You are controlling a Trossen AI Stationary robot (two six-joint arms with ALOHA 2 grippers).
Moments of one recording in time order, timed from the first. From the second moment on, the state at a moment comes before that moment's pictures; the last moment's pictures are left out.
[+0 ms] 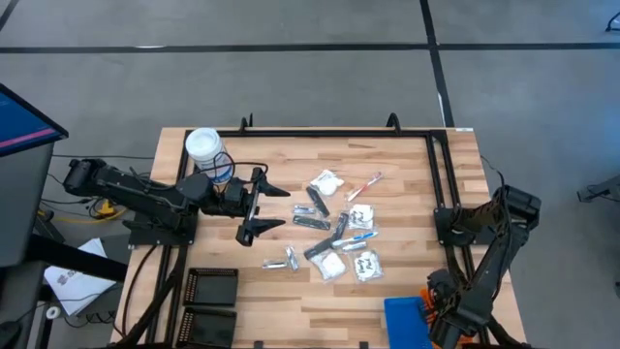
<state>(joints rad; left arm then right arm) -0.16 1.09 0.66 0.66 -0.05 -0.03 1.12 1.72 1.16 -1.22 -0.20 2.28</state>
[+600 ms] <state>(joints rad) -0.16 1.09 0.66 0.66 -0.05 0.00 1.07 1.72 1.43 -1.55 -0.16 2.13</state>
